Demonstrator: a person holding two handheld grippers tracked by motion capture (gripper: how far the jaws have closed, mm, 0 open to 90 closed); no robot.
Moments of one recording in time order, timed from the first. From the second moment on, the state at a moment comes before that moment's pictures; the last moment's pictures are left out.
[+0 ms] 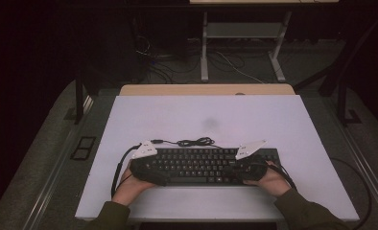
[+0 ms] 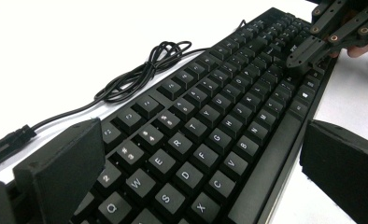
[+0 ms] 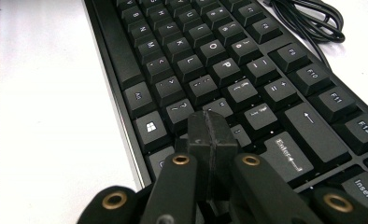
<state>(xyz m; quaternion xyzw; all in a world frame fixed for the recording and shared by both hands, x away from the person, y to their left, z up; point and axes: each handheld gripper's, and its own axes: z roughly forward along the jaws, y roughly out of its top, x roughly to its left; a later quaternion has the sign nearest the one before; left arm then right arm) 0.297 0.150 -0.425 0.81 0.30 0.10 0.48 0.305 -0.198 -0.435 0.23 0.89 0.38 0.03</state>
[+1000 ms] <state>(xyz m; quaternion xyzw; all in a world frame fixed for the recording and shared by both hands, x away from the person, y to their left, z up) 0.318 0.125 -0.428 0.82 0.31 0.09 0.46 0.306 -0.199 -0.436 0.24 0.89 0.39 0.03</state>
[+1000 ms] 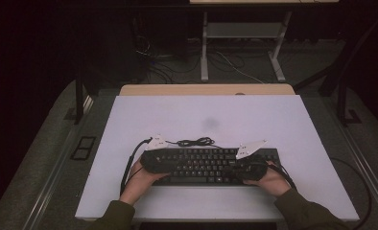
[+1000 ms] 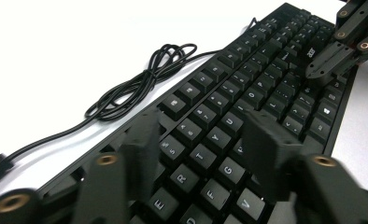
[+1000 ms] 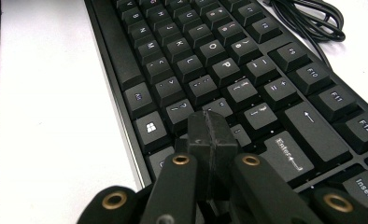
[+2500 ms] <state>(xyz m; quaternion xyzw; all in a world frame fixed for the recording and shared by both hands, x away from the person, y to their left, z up) 0.324 0.107 -0.435 0.86 0.30 0.08 0.40 0.305 -0.199 -0.436 0.23 0.89 0.39 0.03</state>
